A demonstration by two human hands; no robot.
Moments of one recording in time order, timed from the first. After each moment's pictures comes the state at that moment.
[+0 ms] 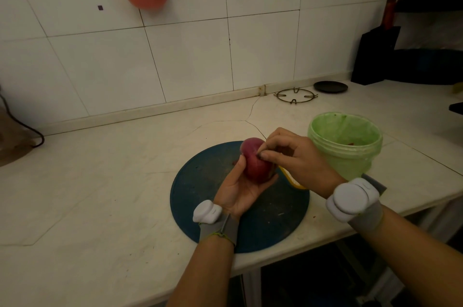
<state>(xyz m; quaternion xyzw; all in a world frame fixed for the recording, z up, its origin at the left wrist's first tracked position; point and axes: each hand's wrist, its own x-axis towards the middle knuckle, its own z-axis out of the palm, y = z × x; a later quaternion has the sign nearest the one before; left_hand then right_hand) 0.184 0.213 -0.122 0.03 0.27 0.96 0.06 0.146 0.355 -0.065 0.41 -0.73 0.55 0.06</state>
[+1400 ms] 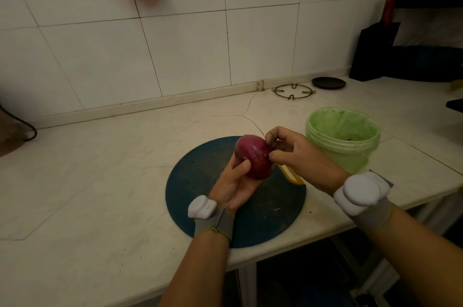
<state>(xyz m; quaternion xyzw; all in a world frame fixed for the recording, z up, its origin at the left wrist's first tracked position) 0.180 0.211 -0.125 0.09 0.33 0.94 0.05 0.152 0.360 -0.060 0.32 -0.73 0.60 -0.08</state>
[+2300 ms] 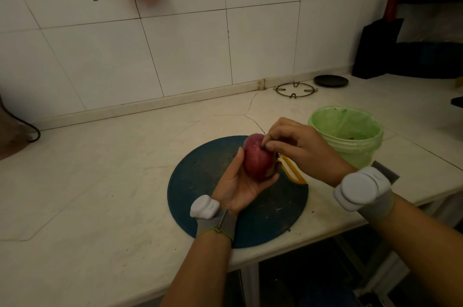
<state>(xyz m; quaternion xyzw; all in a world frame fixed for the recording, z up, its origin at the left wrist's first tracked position) 0.183 0.213 -0.121 0.02 0.26 0.96 0.13 0.144 0.368 -0.050 0.43 -0.76 0.48 0.07</state>
